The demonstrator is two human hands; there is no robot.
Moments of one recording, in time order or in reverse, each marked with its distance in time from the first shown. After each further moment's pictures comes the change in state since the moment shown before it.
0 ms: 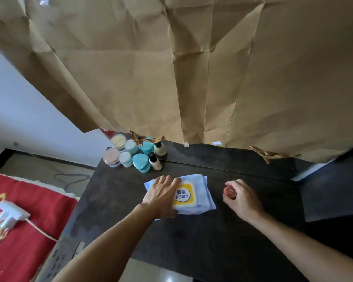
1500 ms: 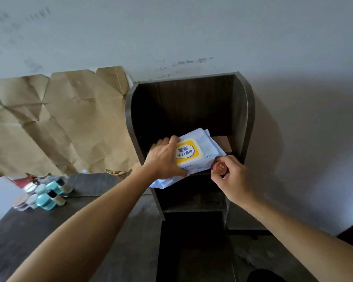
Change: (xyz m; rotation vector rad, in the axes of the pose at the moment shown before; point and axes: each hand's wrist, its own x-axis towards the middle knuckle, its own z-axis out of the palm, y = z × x) left_hand 0.045 0.512 -0.215 -0.071 0.399 0.102; right_hand -0.177 0.227 -0.410 0.241 0.592 -0.289
